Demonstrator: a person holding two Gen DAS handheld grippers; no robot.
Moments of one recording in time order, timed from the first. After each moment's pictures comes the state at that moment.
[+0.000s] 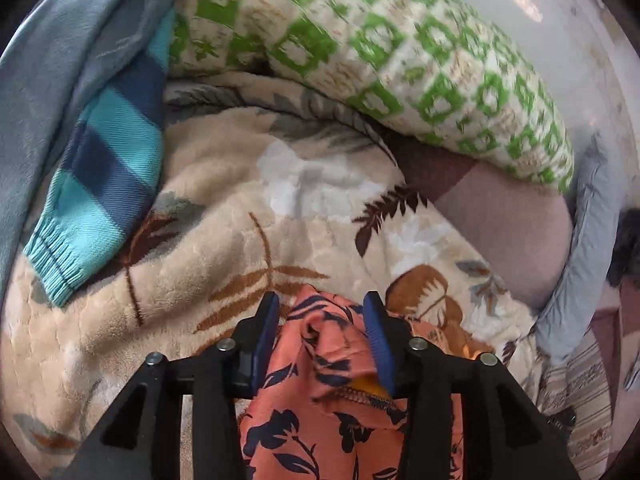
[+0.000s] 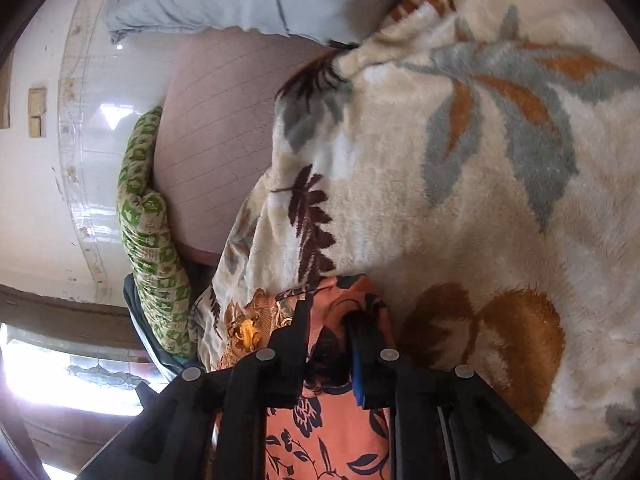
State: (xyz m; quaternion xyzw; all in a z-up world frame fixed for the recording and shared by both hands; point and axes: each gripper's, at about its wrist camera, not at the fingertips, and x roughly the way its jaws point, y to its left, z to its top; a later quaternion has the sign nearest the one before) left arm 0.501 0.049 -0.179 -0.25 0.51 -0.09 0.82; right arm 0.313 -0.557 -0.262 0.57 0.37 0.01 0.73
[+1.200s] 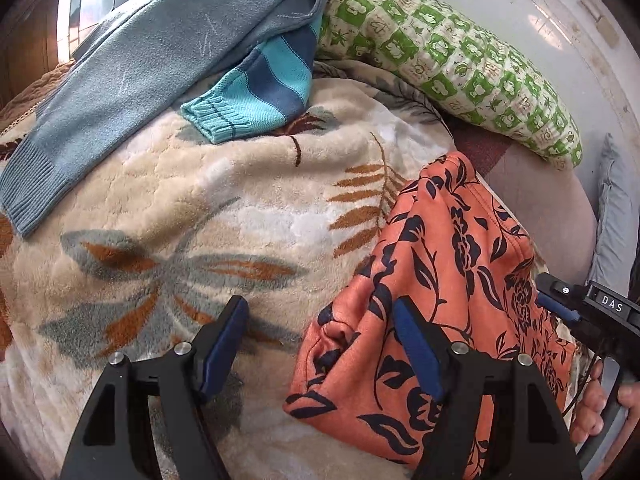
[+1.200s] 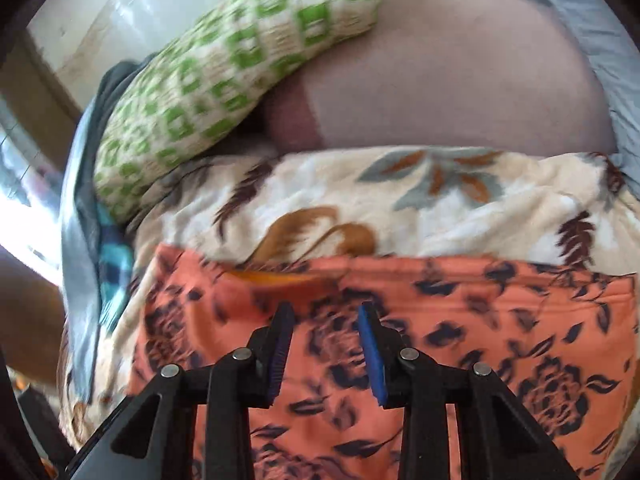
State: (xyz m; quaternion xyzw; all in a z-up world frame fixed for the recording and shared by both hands) left arm 0.357 0.071 -0.213 -0.22 0.47 0.00 0.86; right arm 0.448 -0.209 -0.178 0.15 0.50 0.07 0.85
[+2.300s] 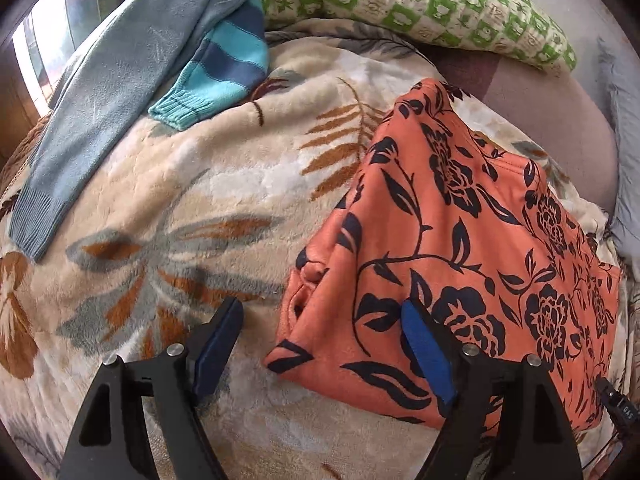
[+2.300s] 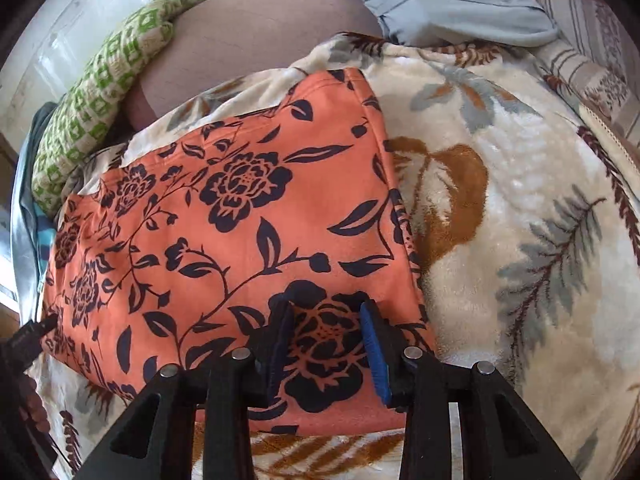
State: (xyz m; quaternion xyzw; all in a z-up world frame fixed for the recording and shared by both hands) left arm 0.355 0.033 -0.221 -0.09 0.52 0.01 0.85; right arm 0.242 -0.394 -0.215 0.23 0.48 -0.15 0.83
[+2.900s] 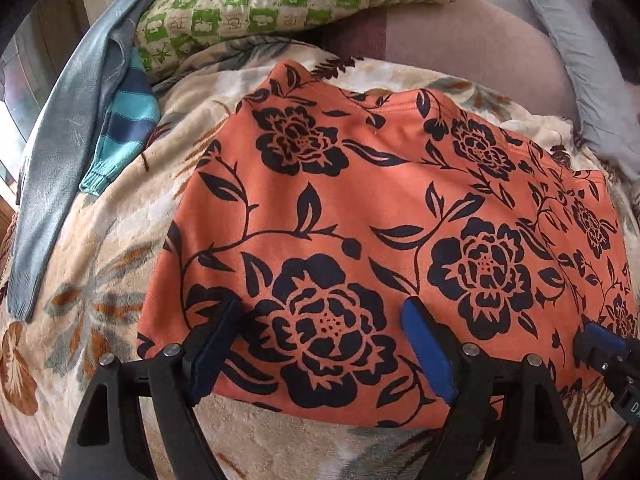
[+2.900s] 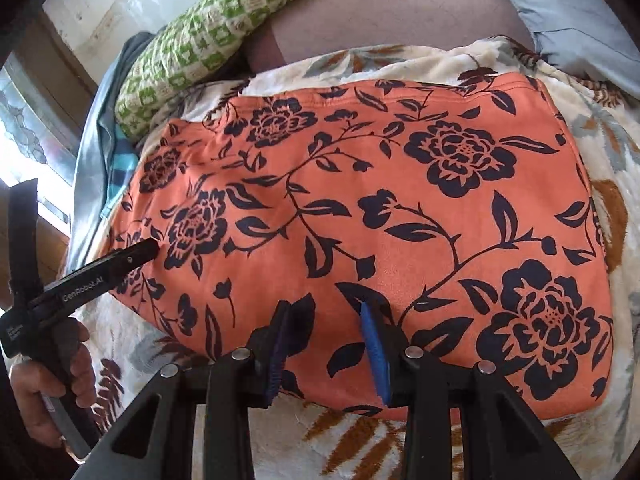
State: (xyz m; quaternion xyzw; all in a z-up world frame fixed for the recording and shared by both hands) left arm 0.335 -0.062 -0.224 0.05 0.50 -0.07 0.86; right arm 0.273 -0.285 -0.224 0.16 0.49 0.02 0.86
